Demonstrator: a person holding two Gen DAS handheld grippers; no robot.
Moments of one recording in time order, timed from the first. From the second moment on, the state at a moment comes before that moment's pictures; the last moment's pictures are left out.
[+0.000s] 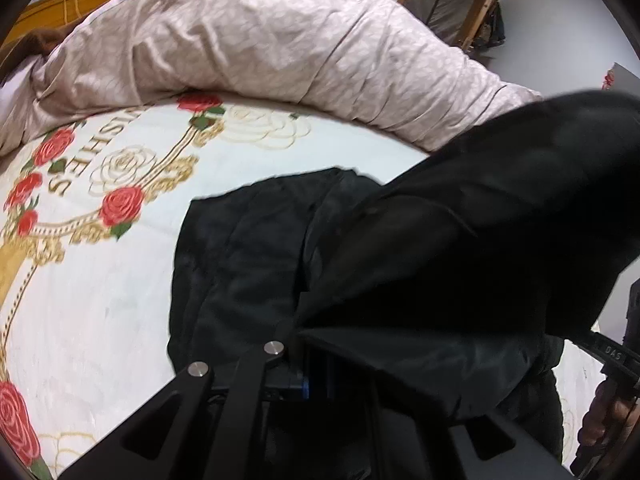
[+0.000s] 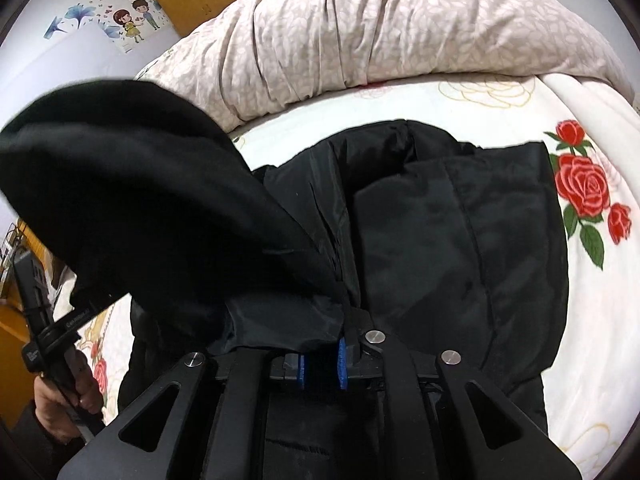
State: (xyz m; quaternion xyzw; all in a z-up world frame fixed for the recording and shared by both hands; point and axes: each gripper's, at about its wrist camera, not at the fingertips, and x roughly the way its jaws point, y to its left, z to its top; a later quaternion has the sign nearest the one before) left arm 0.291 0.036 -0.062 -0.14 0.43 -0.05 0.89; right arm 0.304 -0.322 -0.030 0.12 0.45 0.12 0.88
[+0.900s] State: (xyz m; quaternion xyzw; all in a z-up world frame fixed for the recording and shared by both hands) left arm 0.287 0.005 -0.032 -0.14 0.43 -0.10 0.88; right arm 0.296 -0.301 -0.033 0.19 0.48 0.12 0.85
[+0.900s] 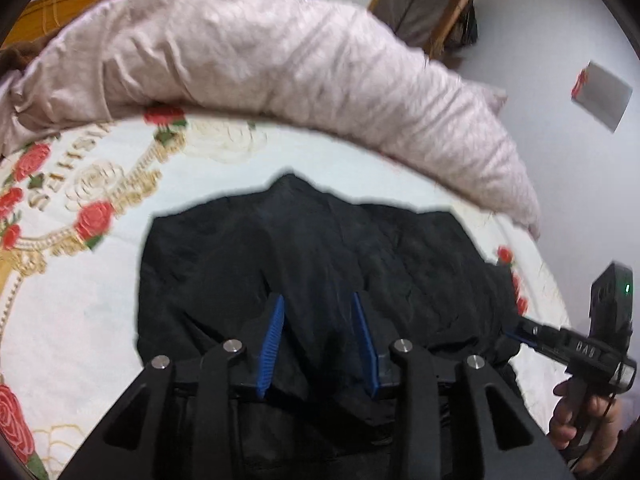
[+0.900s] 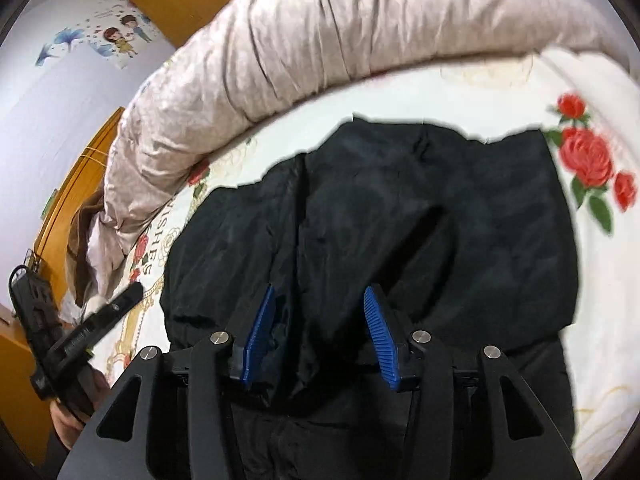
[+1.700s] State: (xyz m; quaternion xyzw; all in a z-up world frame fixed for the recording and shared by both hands) left arm 0.280 0.047 -0.065 -0.22 0.44 -0.02 0.87; right arm 0.272 -0.301 -0.052 0.24 0.46 0.14 0.84
